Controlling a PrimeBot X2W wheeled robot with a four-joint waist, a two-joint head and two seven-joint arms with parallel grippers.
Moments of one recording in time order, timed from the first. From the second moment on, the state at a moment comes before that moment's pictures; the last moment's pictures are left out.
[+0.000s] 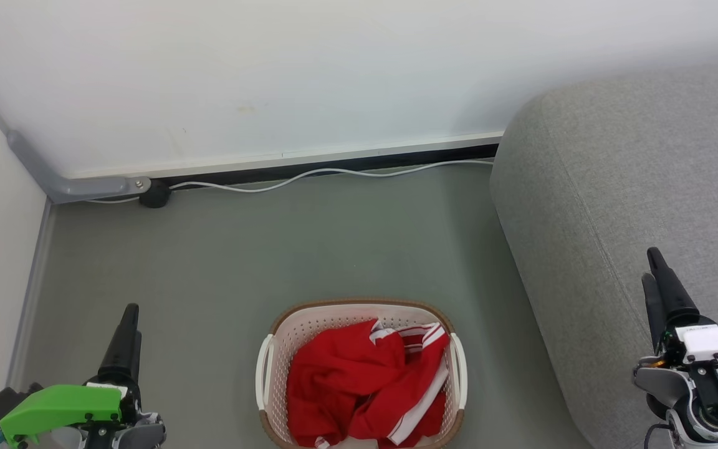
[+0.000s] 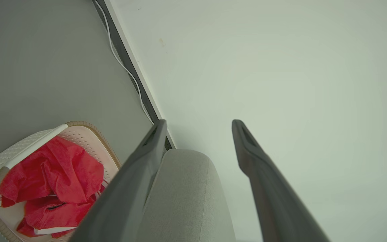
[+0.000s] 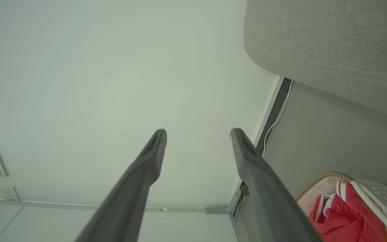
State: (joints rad) left arm -0.03 0.05 0.02 0.29 -1.54 -0.12 0.04; right arm -0.02 -0.13 -0.03 0.27 1.50 0.11 0.02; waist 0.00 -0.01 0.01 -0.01
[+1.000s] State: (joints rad) left arm -0.03 0.10 -0.10 0.27 -1.08 -0.08 -0.06; right arm -0.05 -0.18 0.19 0.26 0.98 0.02 -0.07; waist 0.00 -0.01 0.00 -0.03
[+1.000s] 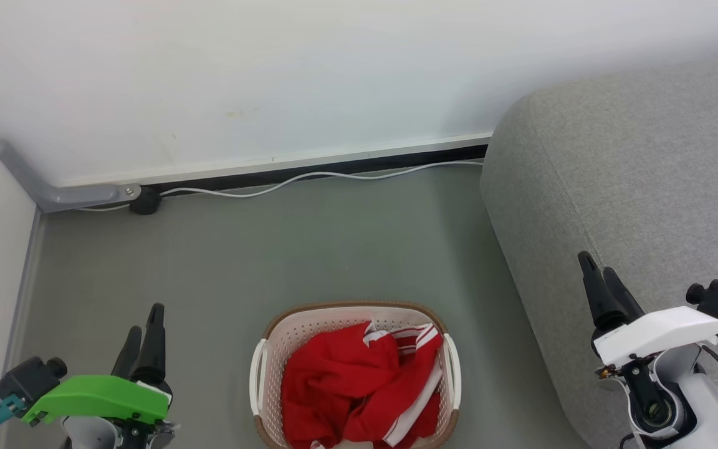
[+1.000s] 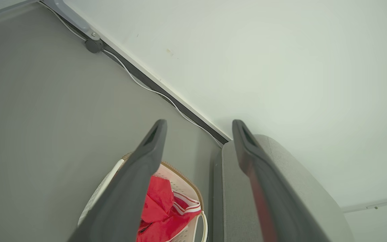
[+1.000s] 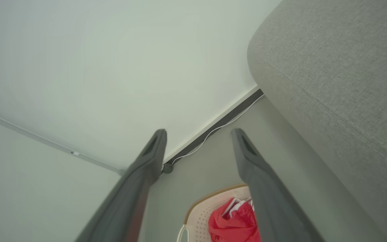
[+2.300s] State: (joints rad) left arm -0.02 0.10 -0.15 0.23 -0.54 -0.07 -0.19; right arm -0.08 -0.23 0.34 0.27 0.47 -0.07 -0.19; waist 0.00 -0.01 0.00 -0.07
